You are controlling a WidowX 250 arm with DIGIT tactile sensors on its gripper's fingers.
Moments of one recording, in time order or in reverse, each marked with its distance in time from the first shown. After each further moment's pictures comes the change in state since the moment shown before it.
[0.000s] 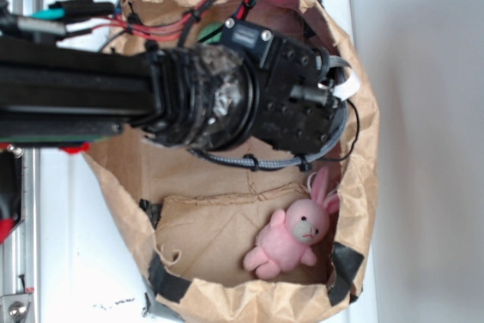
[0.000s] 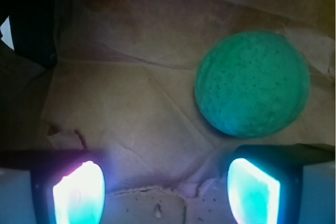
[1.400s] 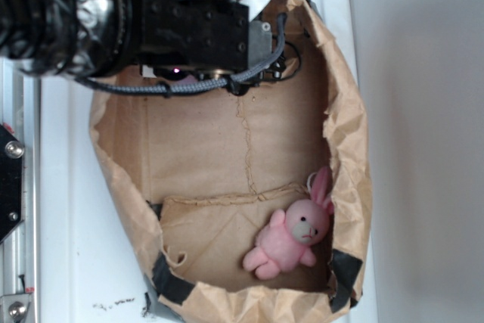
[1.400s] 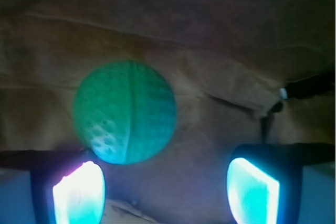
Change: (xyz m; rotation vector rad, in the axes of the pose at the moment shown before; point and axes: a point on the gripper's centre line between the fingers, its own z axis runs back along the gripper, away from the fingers) arm 0.022 0.040 0.007 -0.042 0.133 -0.013
